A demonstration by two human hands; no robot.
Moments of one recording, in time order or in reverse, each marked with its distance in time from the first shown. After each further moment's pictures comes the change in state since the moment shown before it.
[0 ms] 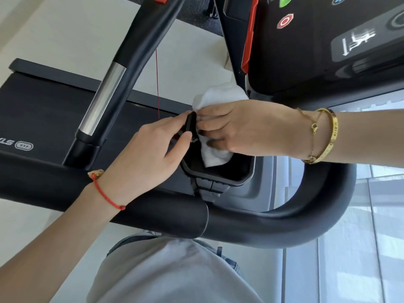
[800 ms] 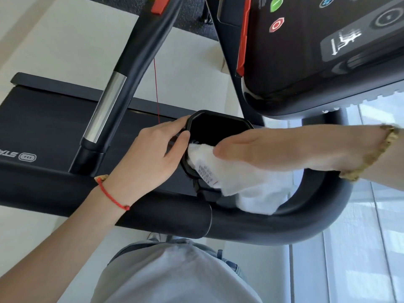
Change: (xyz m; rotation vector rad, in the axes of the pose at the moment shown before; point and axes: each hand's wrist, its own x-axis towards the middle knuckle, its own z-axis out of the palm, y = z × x) left_hand 0.004 -0.001 0.000 -0.053 0.033 0.037; right_hand -0.032 -0.040 -0.046 1.136 -0.257 0.541
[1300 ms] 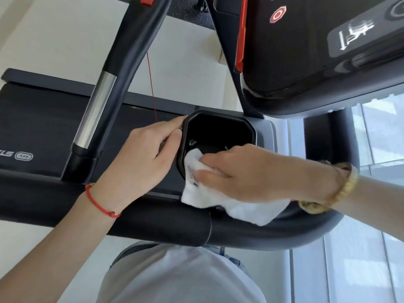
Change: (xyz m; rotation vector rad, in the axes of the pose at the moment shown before) left_hand 0.002 0.004 -0.005 -0.067 -0.005 -0.039; right_hand 0.019 -0.001 0.032 -0.430 0.107 -0.131
